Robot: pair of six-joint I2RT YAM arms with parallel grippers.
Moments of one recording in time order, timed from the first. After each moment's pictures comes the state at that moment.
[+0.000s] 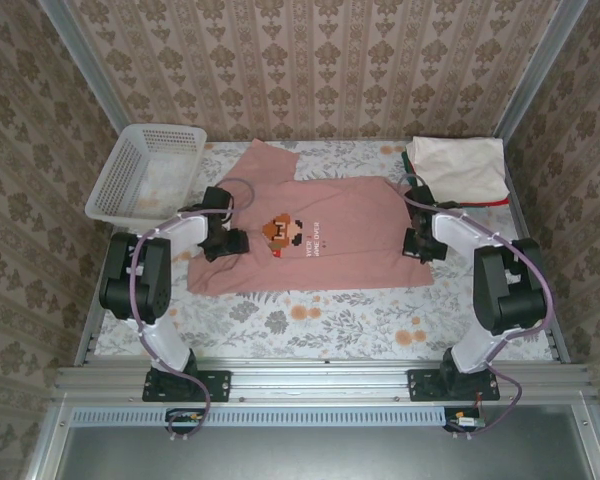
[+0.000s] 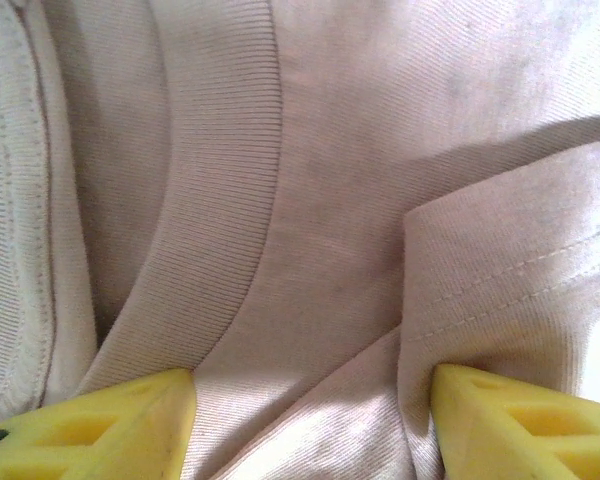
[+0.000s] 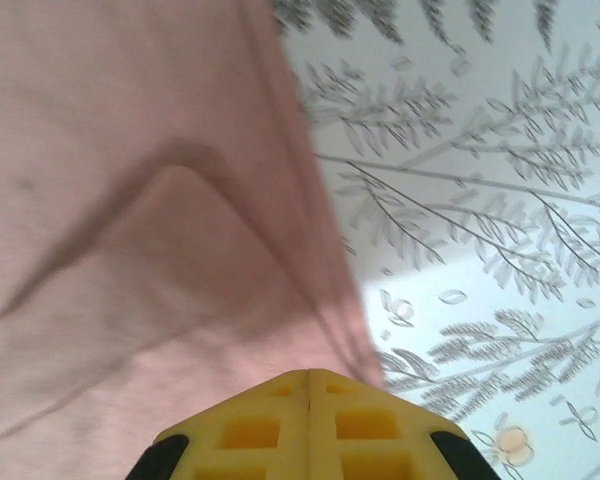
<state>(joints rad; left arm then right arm) -0.25 1.77 1.05 -0.55 0.04 -0.32 0.12 1.66 1.03 -0.77 0.23 0.47</state>
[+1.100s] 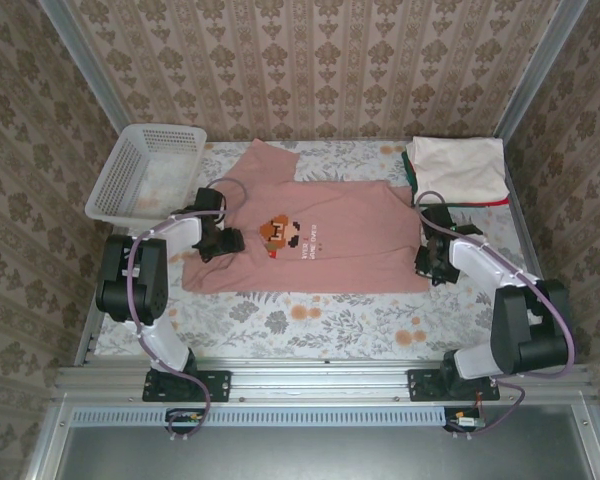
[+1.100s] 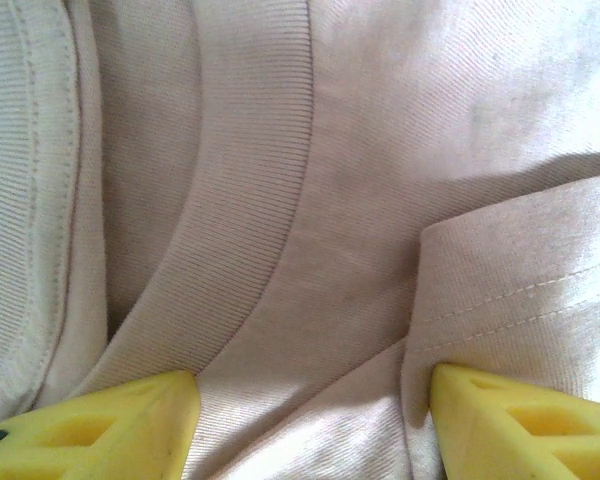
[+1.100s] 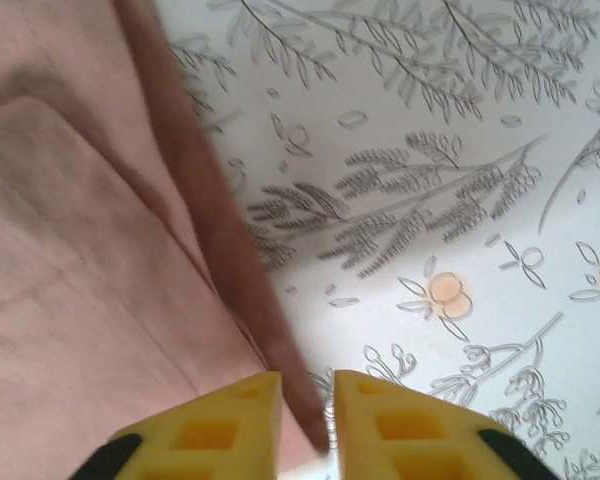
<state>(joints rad) -0.21 1.75 1.02 -0.51 0.06 -0.32 0.09 1.42 0.82 -0.79 0.16 0.52</state>
